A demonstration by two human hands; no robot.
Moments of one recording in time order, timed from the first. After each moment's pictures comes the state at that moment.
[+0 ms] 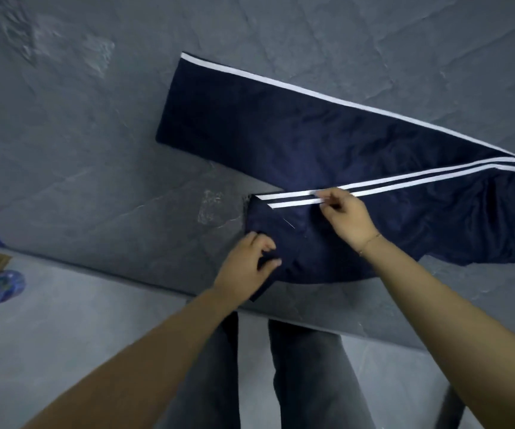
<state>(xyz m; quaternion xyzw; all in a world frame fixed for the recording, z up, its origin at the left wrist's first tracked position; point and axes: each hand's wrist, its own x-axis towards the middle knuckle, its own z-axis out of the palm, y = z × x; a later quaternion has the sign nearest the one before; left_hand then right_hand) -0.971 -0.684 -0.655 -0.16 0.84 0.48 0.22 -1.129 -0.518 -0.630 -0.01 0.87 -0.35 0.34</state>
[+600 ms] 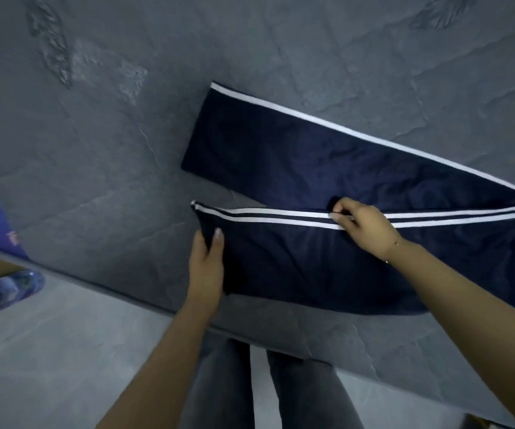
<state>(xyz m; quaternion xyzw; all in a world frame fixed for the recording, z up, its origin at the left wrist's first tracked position) -0.997 -0.753 -0.637 -0.52 0.53 0.67 0.00 -1.194 -0.527 -0.655 -0.24 0.87 -0.20 0.38</state>
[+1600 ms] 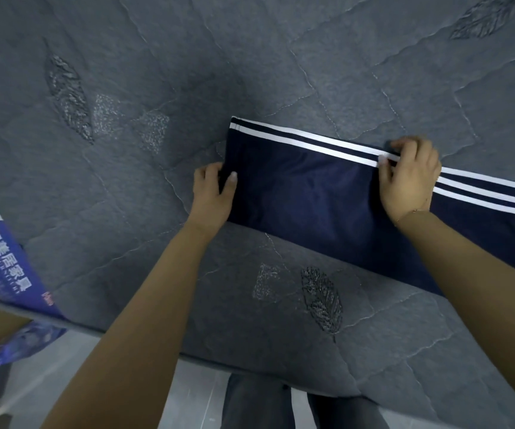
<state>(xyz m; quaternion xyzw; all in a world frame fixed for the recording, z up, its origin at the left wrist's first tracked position) -1.141 -0.905 -0.678 -0.35 0.80 0.48 0.12 -1.281 -0.619 -0.689 -0.07 0.99 -0.13 0.05</state>
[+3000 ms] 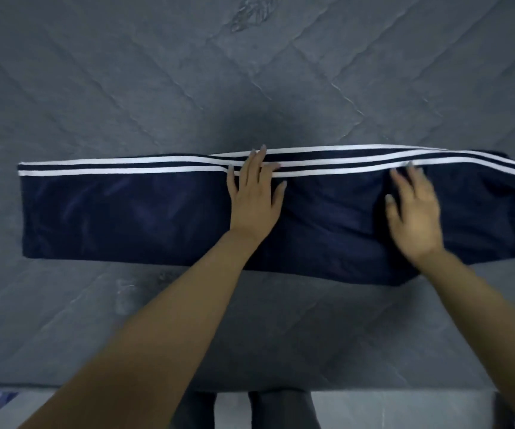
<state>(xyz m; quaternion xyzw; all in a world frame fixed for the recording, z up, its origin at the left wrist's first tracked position) -1.235 -0.564 -0.685 -0.04 0.96 0.26 0.04 -1.251 -0.284 -0.663 -0.02 0.98 -0.16 0.11</state>
